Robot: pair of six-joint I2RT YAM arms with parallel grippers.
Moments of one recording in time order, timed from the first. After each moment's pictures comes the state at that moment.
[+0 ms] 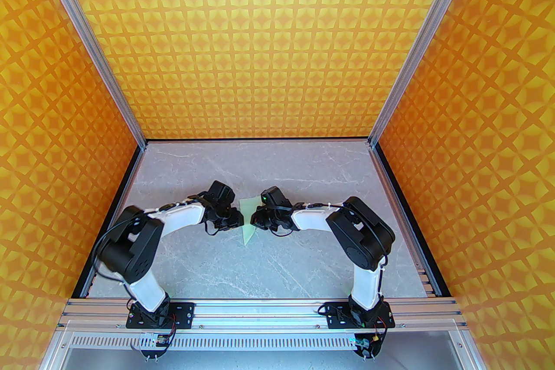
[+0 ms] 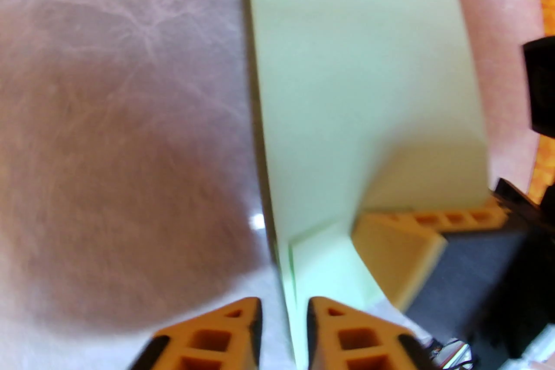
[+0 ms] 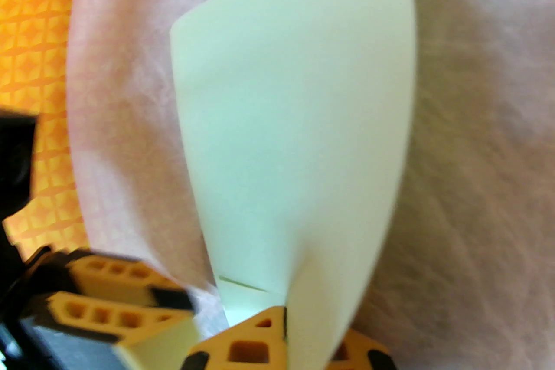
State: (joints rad) left arm -0.50 1.66 0.92 -0.33 0.39 -0.65; right arm 0.68 1.89 1.00 -0.05 -0.32 0.90
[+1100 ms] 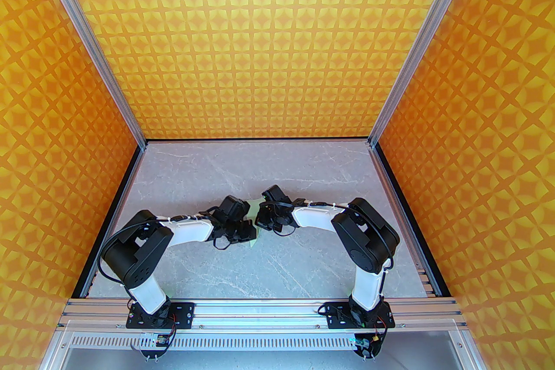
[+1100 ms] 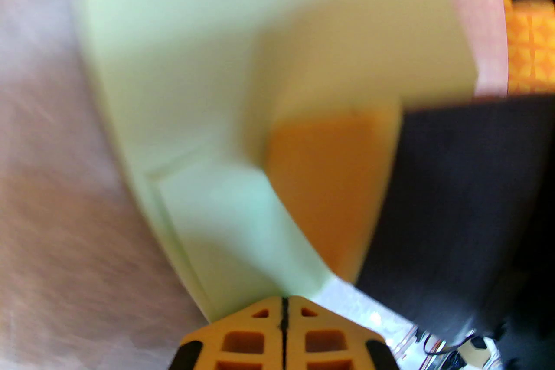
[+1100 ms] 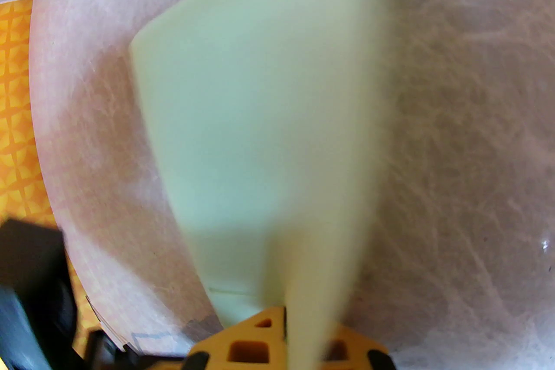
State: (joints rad) left arm -0.69 1.73 0.79 -0.06 0.45 -0.76; right arm 0.68 1.88 1.03 -0.18 -0.28 0.97
